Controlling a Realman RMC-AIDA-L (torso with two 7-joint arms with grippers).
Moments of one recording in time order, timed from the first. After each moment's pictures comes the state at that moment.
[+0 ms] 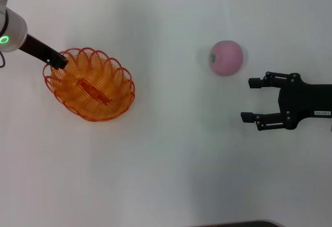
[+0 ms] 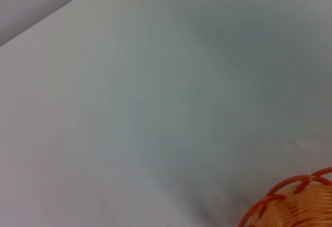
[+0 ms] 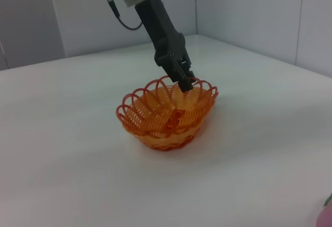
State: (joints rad) left arm -0.76 -2.13 1.13 0.96 2.86 1.23 -2.43; right arm 0.40 2.04 -0.55 -0.60 -2.19 -1.62 1.02
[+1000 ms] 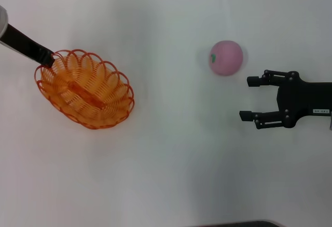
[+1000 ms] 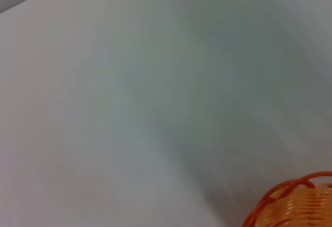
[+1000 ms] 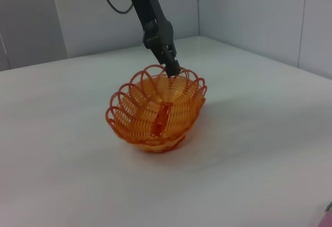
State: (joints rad) left arm -0.80 -2.09 1.03 1.04 2.86 1.47 -2.49; right arm 0.41 2.04 -0.55 -0.60 -2.19 -1.62 1.02
